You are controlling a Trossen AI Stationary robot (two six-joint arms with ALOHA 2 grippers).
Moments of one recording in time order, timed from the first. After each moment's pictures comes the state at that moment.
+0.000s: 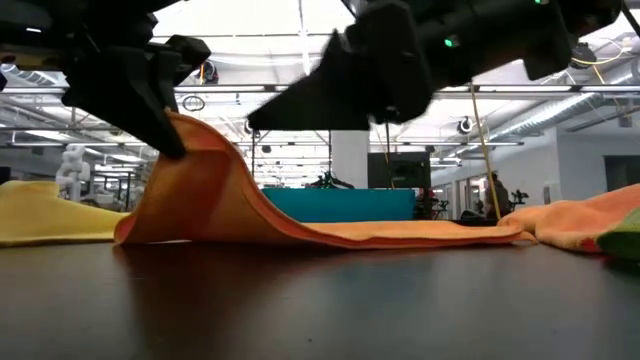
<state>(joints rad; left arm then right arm) -0.55 1.60 0.96 -0.44 -0.45 -0.06 0.41 1.97 0.99 0.62 0.45 -0.15</state>
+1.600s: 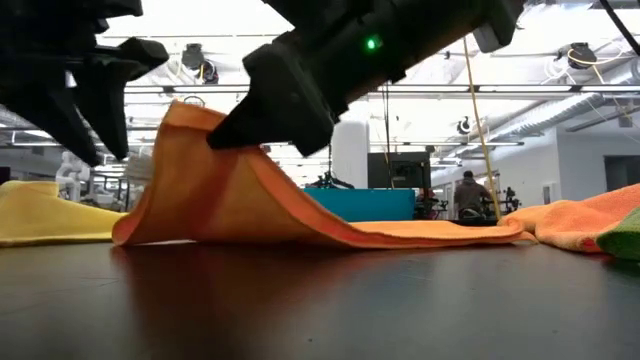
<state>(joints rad) -0.62 1.56 0.99 -0.77 -0.42 -0.20 0.39 2.10 1.27 0.29 0.61 -0.17</state>
